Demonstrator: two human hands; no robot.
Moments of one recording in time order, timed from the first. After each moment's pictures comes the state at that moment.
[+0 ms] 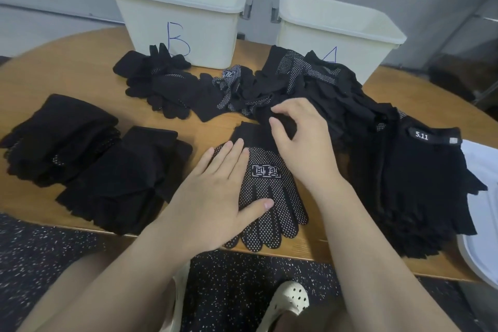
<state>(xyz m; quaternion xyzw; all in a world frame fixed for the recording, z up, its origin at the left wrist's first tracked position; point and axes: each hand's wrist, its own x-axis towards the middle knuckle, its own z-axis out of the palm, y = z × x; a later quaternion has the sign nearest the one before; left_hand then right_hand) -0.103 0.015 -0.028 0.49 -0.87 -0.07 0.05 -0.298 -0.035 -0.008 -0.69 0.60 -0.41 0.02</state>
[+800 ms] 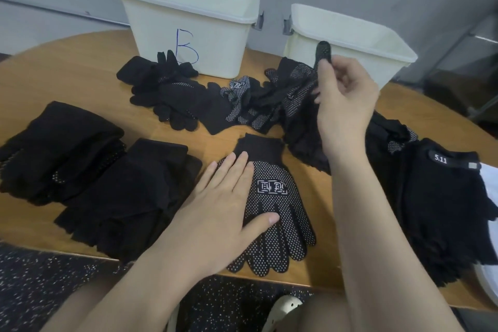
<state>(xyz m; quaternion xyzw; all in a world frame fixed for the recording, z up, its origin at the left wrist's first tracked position) -0.090 0.008 -0.021 0.49 -0.86 -0.15 0.06 -0.286 -0.082 0.053 -0.50 0.55 -0.66 0.12</state>
